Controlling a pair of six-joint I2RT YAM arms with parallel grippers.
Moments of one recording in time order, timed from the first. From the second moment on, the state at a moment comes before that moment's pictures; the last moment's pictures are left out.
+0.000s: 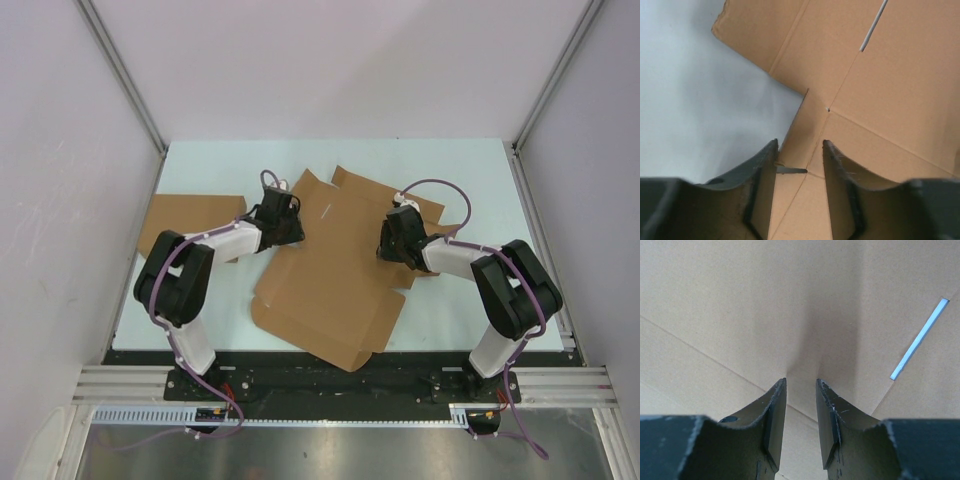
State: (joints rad) left arm -0.44 1.77 1.03 -0.09 -0.08 -0.56; right arm 0.50 1.70 0.86 0.01 0.10 0.54
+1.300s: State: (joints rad) left arm -0.92 1.98 1.15 -0.18 -0.82 -0.01; right arm 0.51 1.70 0.85 0.03 0.11 0.54
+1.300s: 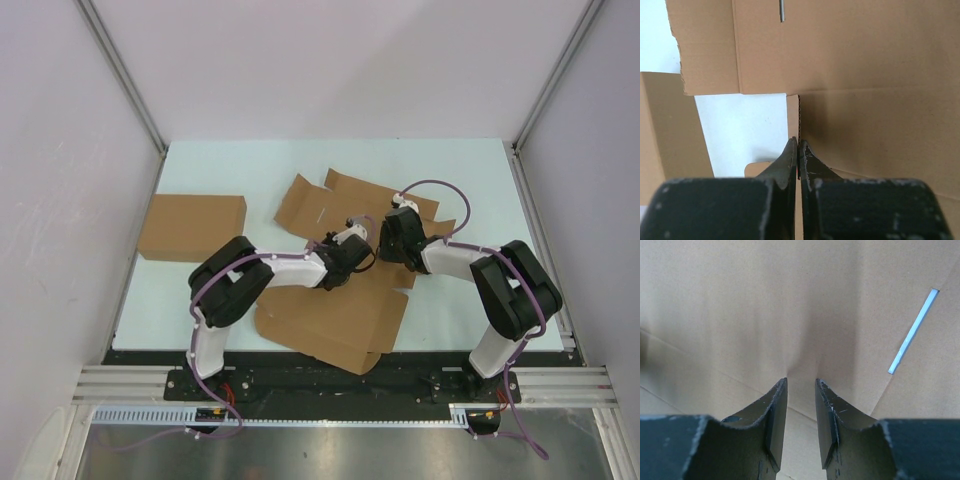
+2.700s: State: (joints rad) left arm -0.95 1.34 0.65 0.08 -0.37 -0.61; right arm 0.18 1.74 1.30 -0.01 -0.31 0.13
